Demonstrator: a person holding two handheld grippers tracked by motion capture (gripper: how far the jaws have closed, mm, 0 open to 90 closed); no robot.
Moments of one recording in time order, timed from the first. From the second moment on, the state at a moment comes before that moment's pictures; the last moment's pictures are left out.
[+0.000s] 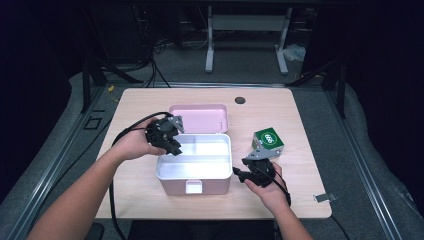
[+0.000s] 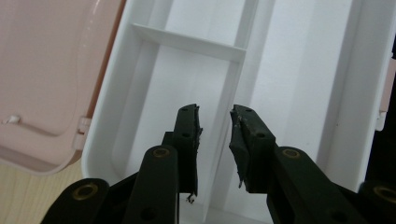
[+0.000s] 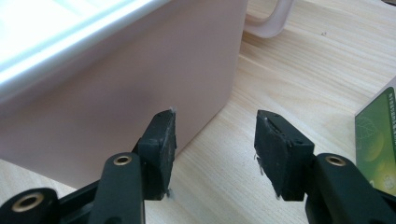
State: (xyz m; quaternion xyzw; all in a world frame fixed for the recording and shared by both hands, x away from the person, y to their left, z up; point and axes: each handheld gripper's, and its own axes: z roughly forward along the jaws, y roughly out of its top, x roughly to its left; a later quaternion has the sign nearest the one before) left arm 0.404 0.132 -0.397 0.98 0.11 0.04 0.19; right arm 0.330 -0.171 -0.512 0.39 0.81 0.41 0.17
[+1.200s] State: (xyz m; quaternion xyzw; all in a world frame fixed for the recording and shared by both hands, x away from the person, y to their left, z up) left arm 0.415 0.057 -0.420 1.00 0.02 -0.01 0.03; right arm 0.331 -0.173 -0.514 0.39 0.82 0.40 0.17
